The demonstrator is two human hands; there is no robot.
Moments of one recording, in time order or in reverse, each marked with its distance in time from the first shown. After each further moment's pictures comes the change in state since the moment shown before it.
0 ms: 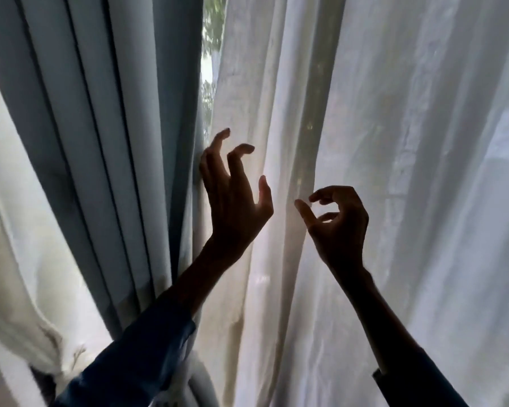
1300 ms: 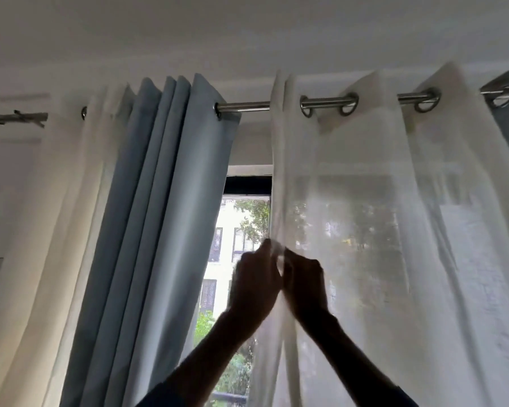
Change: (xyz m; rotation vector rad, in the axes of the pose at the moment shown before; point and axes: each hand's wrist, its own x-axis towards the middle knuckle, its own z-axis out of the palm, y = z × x) left_hand 0.216 0.174 -0.017 -0.046 -0.039 0.150; right_hand 0.255 -0.131 -0.059 0.043 0.009 -0.516
